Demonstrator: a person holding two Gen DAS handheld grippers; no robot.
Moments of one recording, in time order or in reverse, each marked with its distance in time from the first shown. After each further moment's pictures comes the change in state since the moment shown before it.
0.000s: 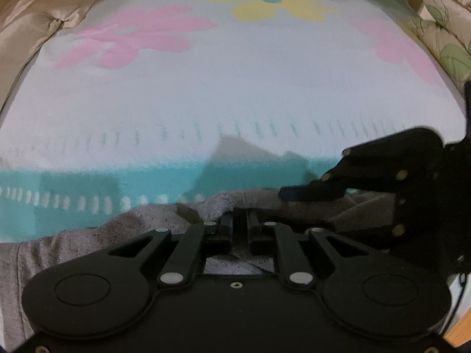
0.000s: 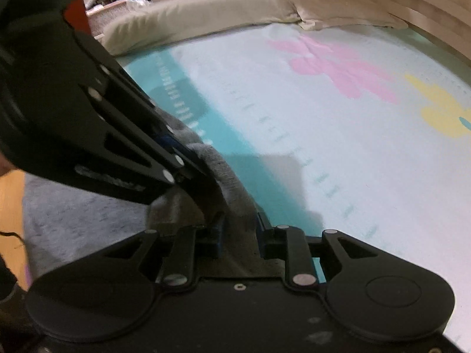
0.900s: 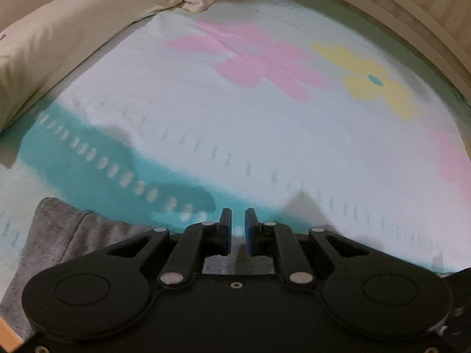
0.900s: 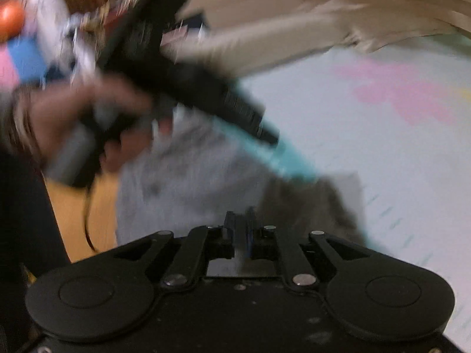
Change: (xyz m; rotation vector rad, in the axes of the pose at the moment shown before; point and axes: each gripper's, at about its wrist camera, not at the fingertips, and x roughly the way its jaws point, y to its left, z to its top) left arm -0.029 0.084 -0.005 -0.420 -0.131 0.111; right arm -0.032 0.014 0.014 -0.013 -0.052 0.295
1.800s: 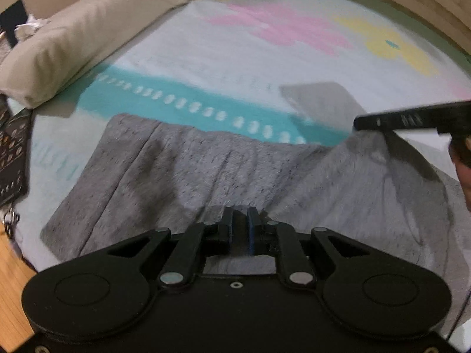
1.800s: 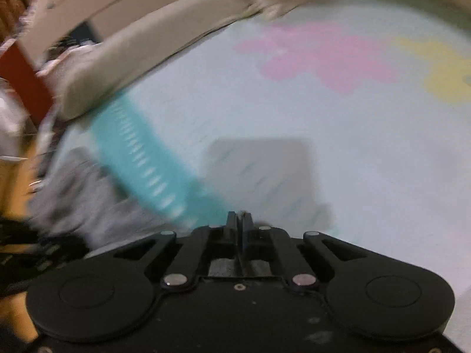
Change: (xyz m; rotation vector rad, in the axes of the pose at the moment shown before) left arm -0.027 0.035 -0.095 0.071 -0.032 0.136; right arm 0.044 -0.081 0.031 0.314 0.016 -0.314
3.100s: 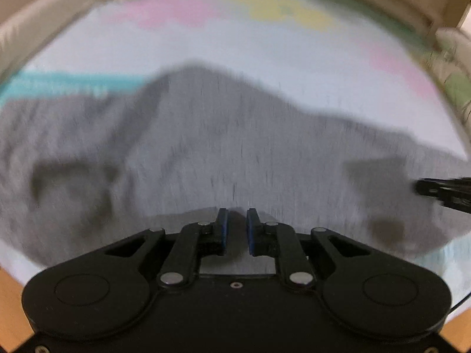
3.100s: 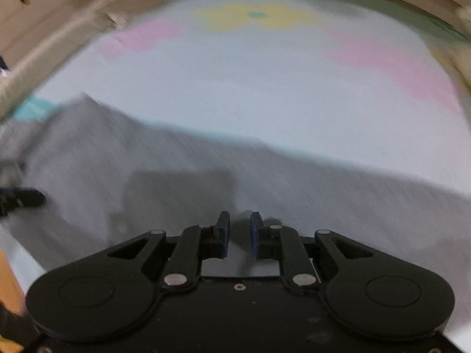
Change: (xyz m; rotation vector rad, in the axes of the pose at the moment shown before) left arm -0.030 -0.138 -0.071 0.150 0.076 -0.200; right arm -0.172 -0.099 -0.221 0.276 0.004 -0.384
